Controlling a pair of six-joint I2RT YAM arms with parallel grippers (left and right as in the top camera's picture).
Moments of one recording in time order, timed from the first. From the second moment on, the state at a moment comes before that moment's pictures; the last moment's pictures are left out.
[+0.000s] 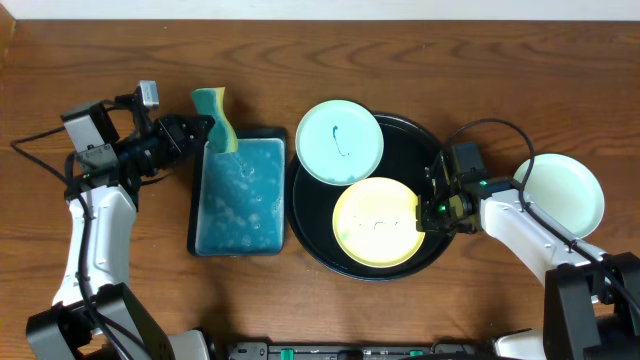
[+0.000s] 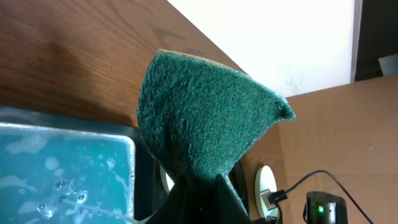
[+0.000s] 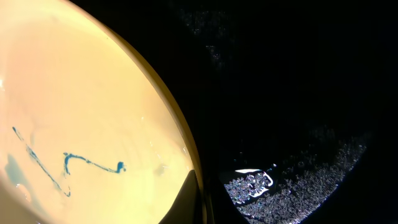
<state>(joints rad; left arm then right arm) 0.36 1.48 0.96 -0.23 1.00 -0.44 0.24 1.59 0.79 -0.58 -0.24 0.31</state>
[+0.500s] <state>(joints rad) 0.36 1.48 0.96 -0.24 0.99 -0.44 0.24 1.59 0.79 -0.58 -0.24 0.31</state>
